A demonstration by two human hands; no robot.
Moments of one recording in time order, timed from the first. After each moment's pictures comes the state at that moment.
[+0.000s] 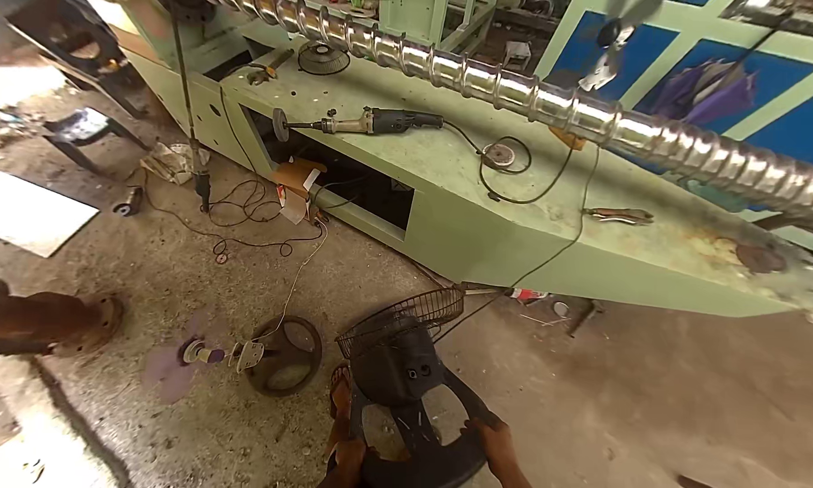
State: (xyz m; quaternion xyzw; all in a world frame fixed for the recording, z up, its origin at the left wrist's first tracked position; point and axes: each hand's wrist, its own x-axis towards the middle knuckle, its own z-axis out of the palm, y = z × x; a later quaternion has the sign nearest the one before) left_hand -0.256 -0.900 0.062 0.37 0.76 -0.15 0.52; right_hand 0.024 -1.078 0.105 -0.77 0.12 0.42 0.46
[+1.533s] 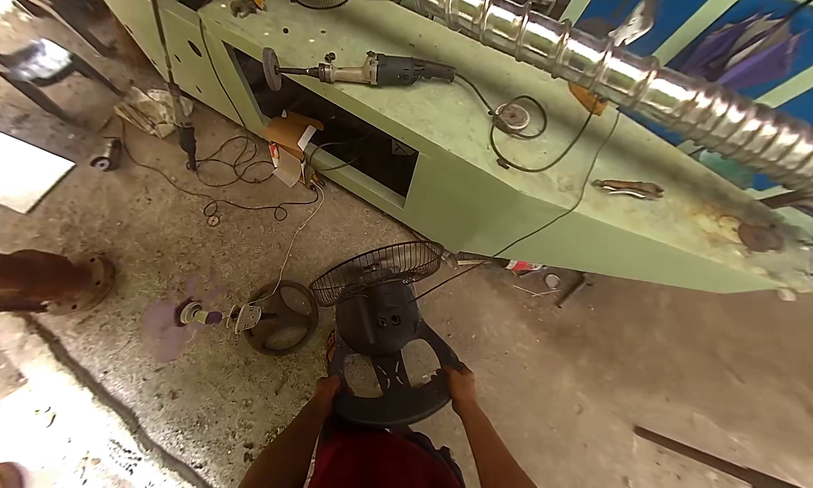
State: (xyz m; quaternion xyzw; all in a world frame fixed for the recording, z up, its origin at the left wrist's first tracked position) left_hand -0.271 -0.828 0.080 0.33 0.76 -0.16 0.54; right_hand 0.001 -1.012 0.106 -0.78 0.15 0.43 0.42
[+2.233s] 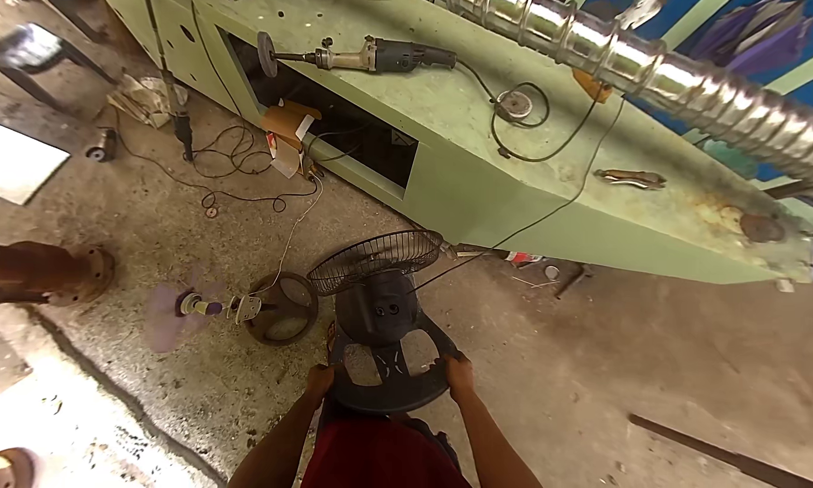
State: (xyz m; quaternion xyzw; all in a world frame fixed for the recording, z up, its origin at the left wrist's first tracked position) left_hand -0.291 -0.817 0.093 0.42 0.72 -0.16 0.53; right_hand 0.002 -1.009 0.109 -0.79 0.15 0.42 0.42
